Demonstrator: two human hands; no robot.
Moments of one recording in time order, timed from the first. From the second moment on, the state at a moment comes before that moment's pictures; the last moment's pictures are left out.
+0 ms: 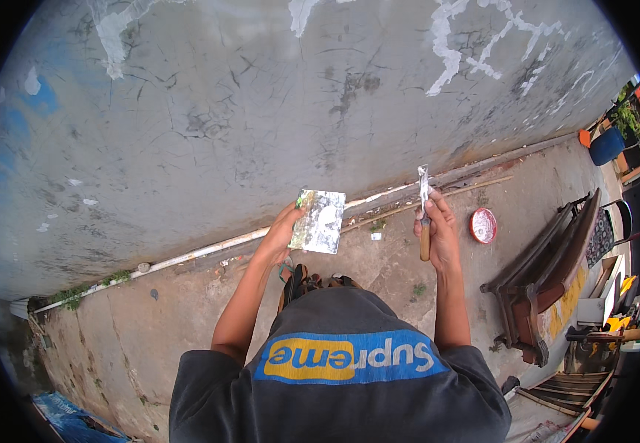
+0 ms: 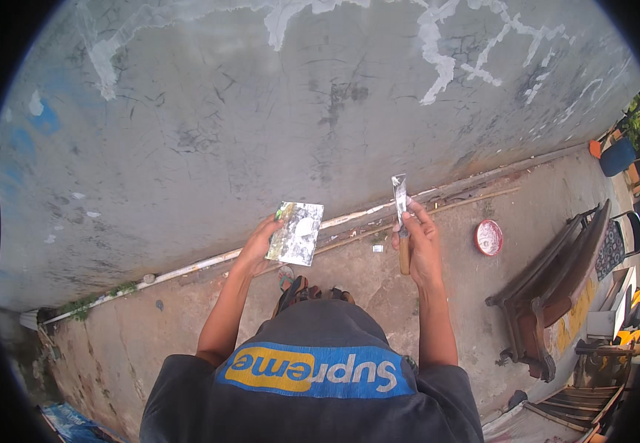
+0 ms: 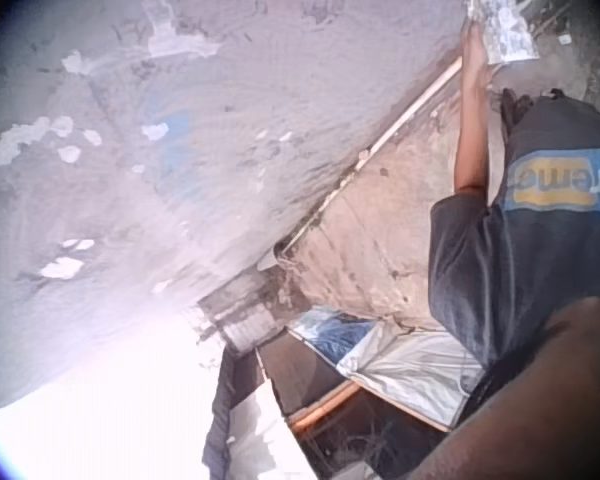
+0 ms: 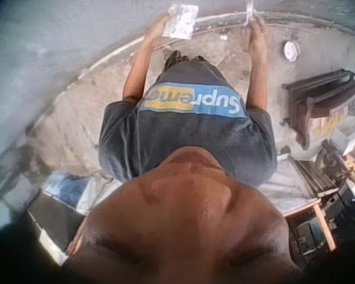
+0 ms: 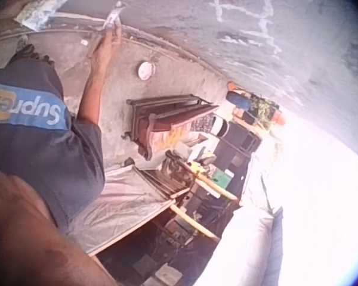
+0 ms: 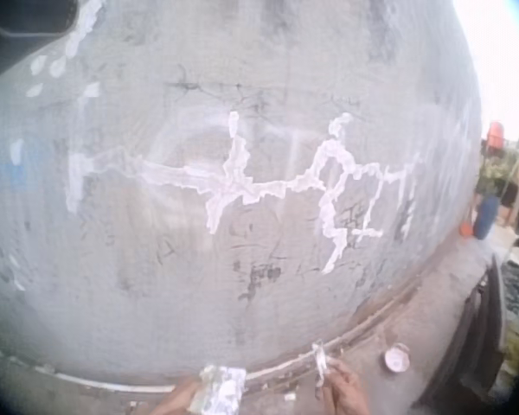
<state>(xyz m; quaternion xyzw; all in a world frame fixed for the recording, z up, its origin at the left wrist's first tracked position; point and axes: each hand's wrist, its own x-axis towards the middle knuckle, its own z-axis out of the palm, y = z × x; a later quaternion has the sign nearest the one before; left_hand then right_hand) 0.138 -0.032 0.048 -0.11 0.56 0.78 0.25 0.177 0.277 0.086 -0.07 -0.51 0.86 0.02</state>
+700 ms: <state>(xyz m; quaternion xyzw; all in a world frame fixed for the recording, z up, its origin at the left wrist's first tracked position) 0.159 -0.049 0.078 -0.05 0.66 0.72 0.22 0.185 0.232 0.083 0.06 -0.75 0.65 -0.11</state>
